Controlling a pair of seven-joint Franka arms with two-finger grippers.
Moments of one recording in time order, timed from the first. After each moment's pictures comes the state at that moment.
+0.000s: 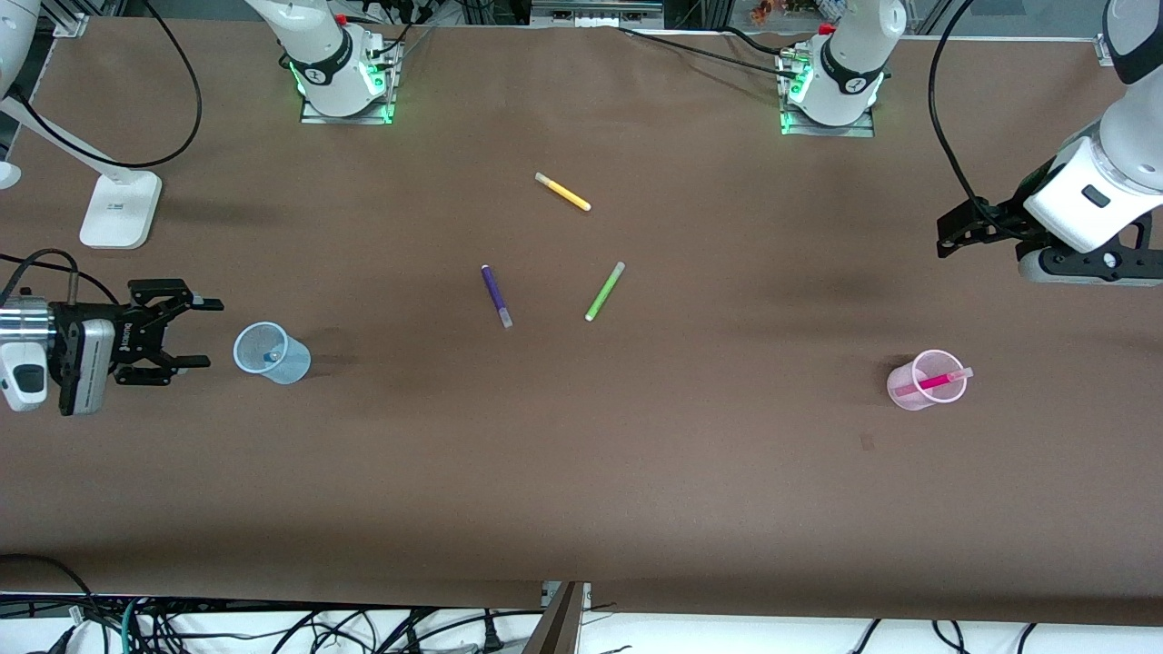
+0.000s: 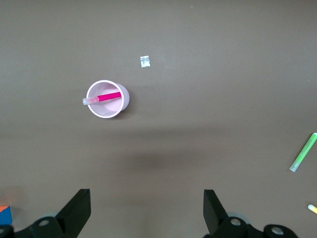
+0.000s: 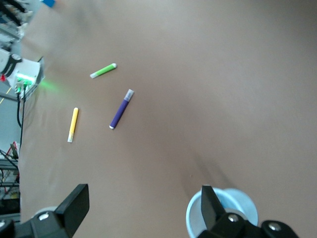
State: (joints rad) left arm 0.16 0.07 -0.24 -1.58 0.02 1.59 -0.07; right arm -0.18 0.58 -0.05 -1.29 0.59 1.45 -1.16
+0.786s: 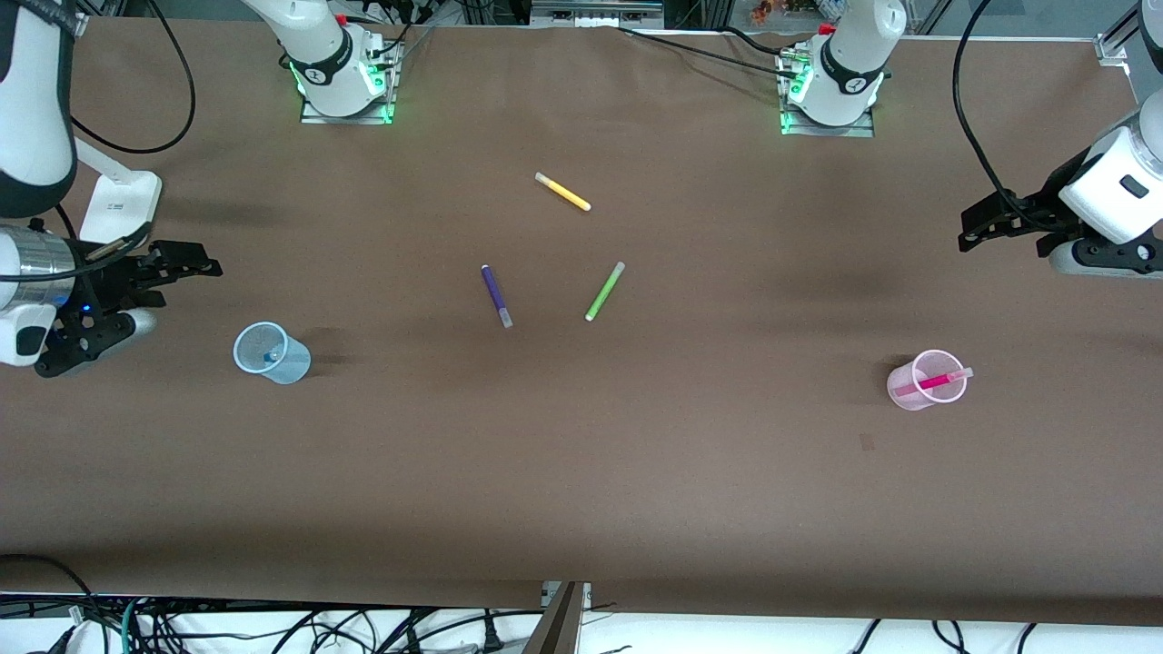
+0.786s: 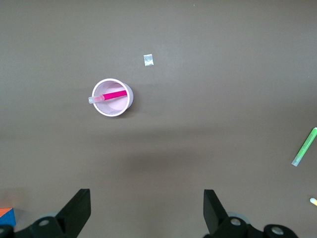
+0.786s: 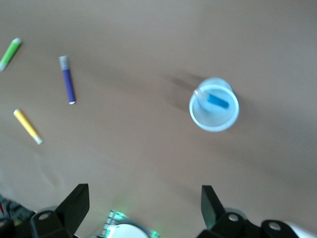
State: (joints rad) left arm 0.01 0.04 -0.04 -1.60 -0.02 1.59 0.01; right arm 0.02 0.40 -0.04 -1.25 0.13 1.34 -0.34
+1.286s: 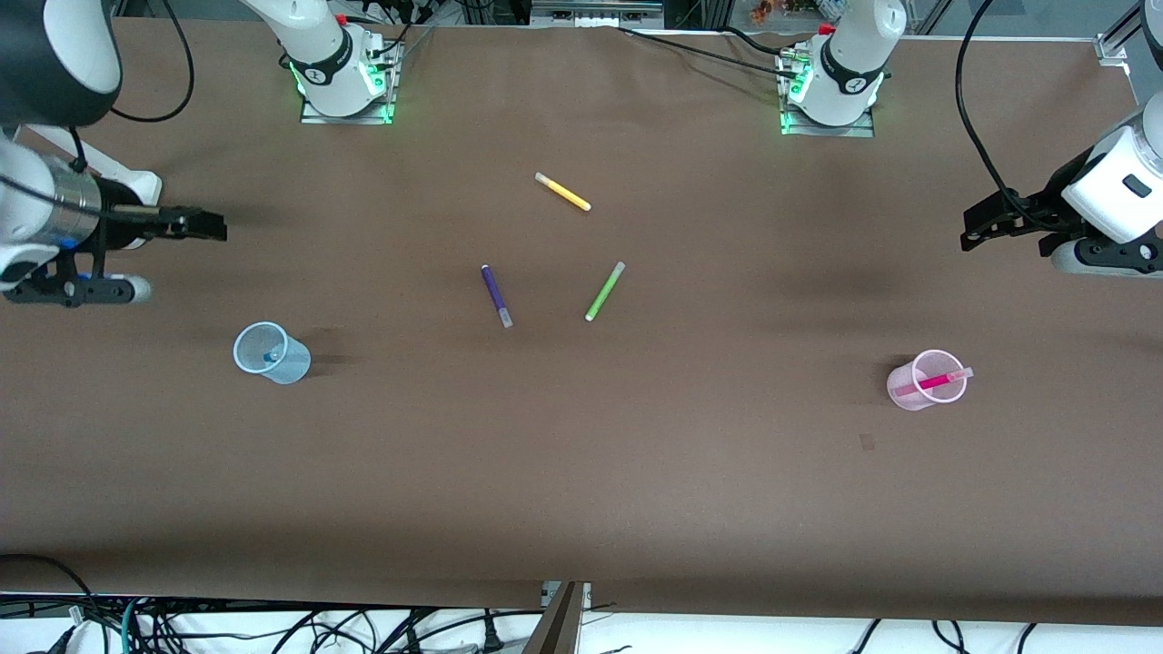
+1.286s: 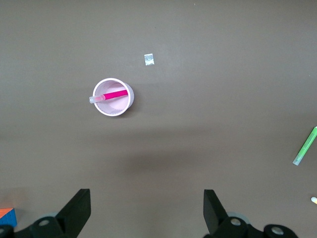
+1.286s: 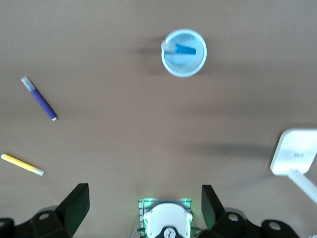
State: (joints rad) left arm 0.01 0.04 -0.04 -1.60 -0.02 1.59 0.01; right arm 0.08 0.21 0.00 -1.42 0.01 1.30 0.10
